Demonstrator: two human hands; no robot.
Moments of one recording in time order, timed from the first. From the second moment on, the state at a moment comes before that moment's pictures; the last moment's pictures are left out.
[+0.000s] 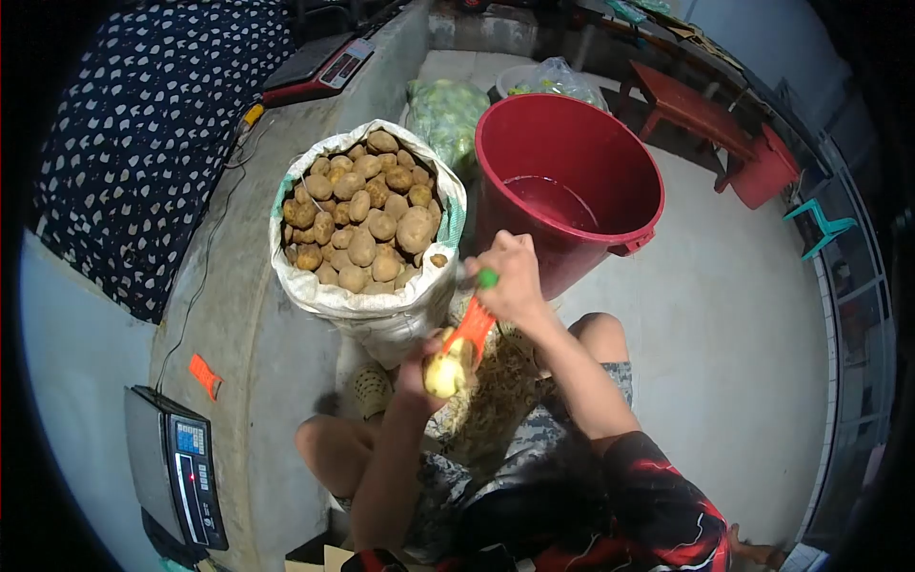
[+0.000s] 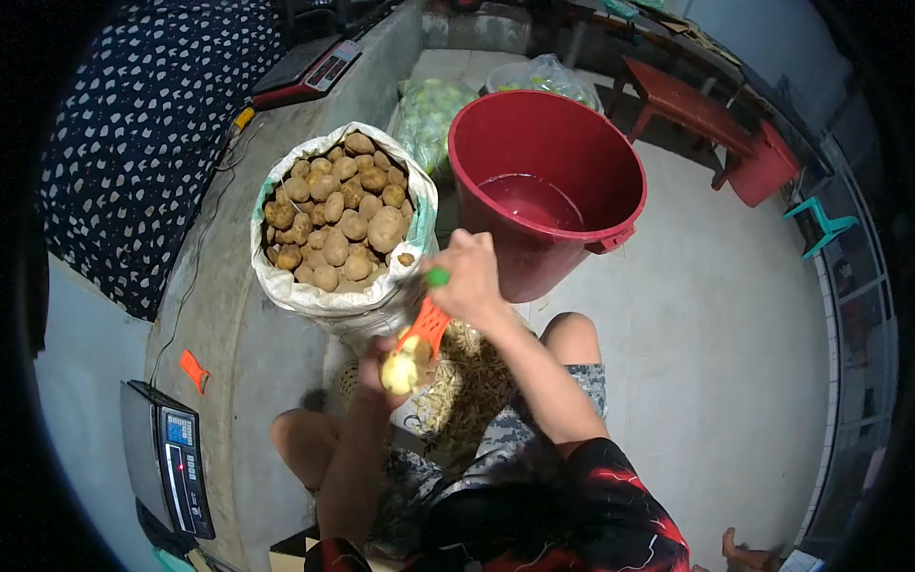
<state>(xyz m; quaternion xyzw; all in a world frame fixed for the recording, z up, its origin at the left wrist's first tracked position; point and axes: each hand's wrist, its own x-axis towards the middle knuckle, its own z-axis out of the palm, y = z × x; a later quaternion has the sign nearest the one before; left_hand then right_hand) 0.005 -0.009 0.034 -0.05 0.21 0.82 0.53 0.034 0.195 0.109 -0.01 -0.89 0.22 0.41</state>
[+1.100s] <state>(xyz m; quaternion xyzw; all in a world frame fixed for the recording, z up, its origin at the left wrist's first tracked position) 0.009 -0.016 0.045 0.01 0.33 0.76 0.56 0.022 0.227 0.078 -0.09 -0.90 0.26 0.33</state>
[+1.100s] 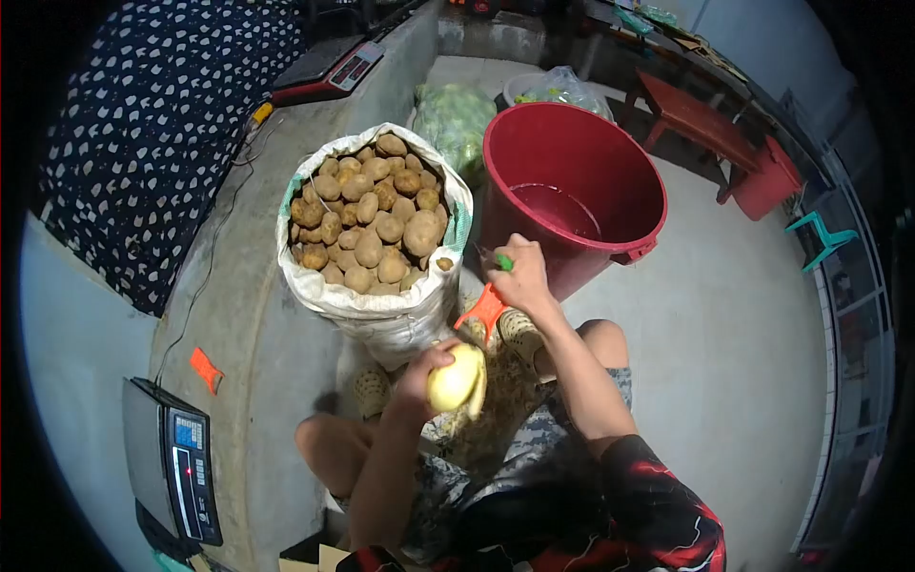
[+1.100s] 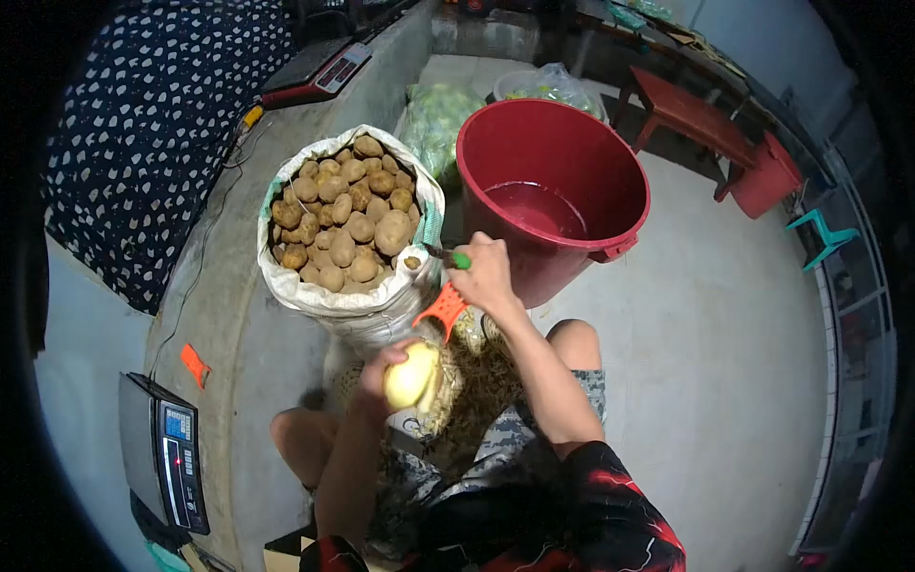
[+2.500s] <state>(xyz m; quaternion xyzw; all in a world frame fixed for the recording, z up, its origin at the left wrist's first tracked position) -0.003 -0.013 0.055 -0.09 0.21 0.82 0.52 0.030 0.225 0.065 -0.16 -0.88 0.36 0.27</state>
